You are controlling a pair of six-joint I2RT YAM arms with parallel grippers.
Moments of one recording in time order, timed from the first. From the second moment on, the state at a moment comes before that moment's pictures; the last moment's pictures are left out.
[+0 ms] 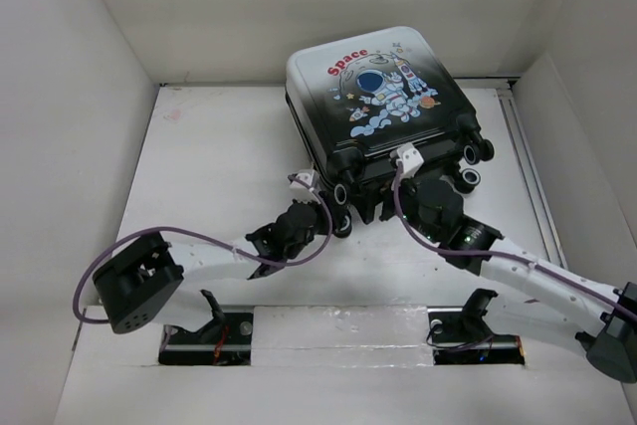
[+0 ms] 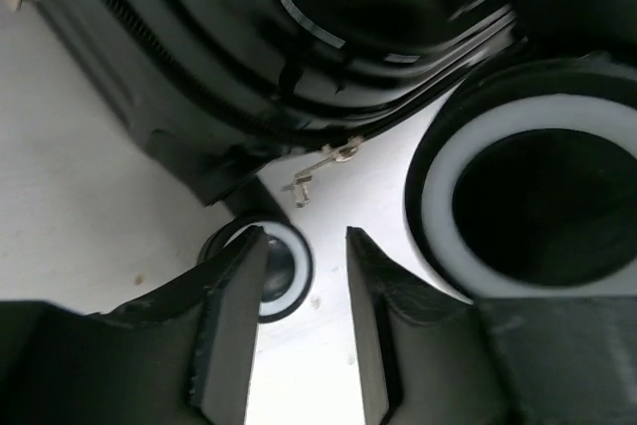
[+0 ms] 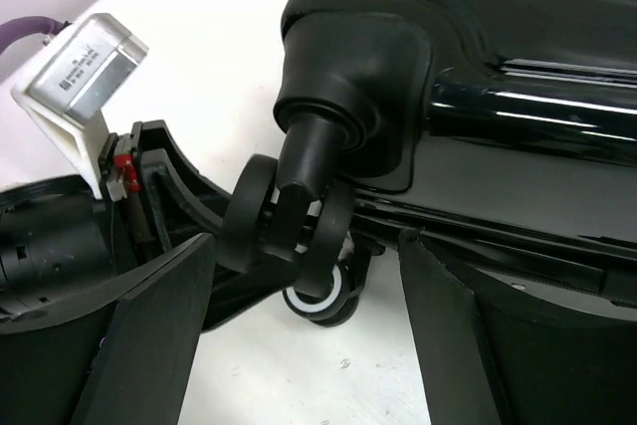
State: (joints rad) left arm -0.99 1.34 0.50 0.49 -0.38 -0.71; right arm 0.85 0.97 0.68 0.09 0.16 0.22
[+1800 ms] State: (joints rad) left arm -0.97 1.33 0.81 0.20 -0.15 -0.67; right arm -0.02 2.22 2.03 -0.02 -0.66 0.10
